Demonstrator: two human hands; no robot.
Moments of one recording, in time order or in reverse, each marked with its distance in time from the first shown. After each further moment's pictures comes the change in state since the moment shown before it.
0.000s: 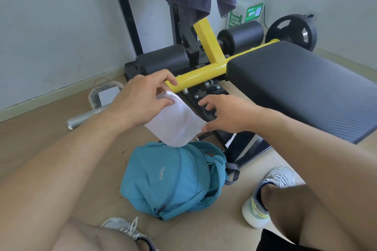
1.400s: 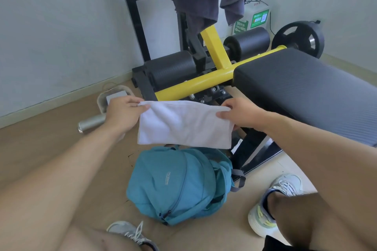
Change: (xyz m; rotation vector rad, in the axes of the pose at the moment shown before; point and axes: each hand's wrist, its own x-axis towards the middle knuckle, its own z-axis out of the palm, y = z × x) left_hand -0.002 -0.079 0.023 -0.568 0.280 -0.632; right_hand 0.037 0.044 0.012 0.425 0.078 0.210
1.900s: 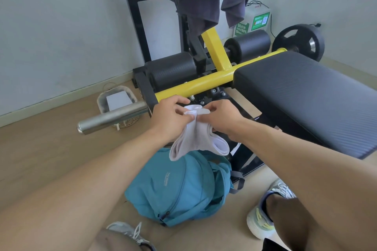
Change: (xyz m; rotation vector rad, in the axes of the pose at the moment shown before) left_hand -0.040 0.026 0.072 0.113 -0.210 0.230; right_hand -0.009 -0.039 0.039 0.311 0.148 0.018
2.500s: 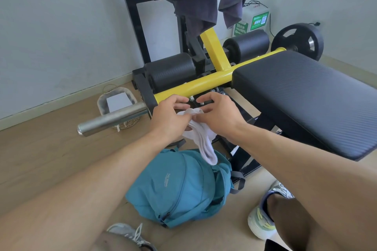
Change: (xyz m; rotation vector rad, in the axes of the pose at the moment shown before) left_hand -0.014 0.021 0.001 -0.070 0.020 -0.024; right_hand -0.018 -0.013 -0.002 -0.032 0.069 -0.191
